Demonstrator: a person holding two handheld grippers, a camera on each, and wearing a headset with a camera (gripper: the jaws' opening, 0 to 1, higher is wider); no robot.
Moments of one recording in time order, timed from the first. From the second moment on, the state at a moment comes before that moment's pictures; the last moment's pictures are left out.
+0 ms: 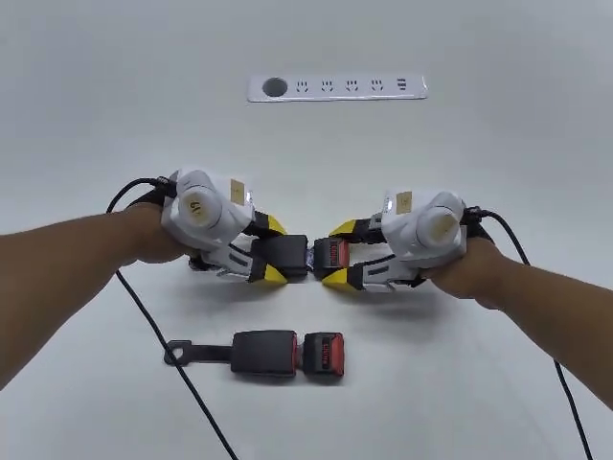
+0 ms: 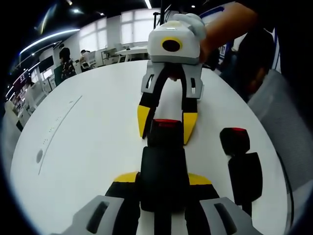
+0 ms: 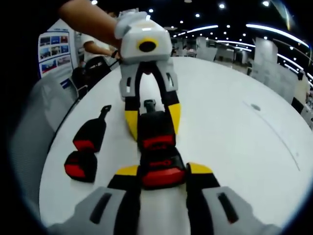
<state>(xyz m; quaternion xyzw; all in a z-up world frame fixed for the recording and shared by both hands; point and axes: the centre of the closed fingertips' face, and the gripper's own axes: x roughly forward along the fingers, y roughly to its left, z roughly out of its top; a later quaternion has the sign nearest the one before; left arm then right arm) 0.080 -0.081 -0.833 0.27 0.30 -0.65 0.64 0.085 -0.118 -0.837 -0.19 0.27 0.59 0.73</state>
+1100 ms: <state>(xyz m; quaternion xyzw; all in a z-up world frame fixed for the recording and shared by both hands) 0.080 -0.081 -0.833 0.28 0.30 -0.66 0.63 0.087 -0.115 -0.839 -0.21 0.28 0.58 0.74</state>
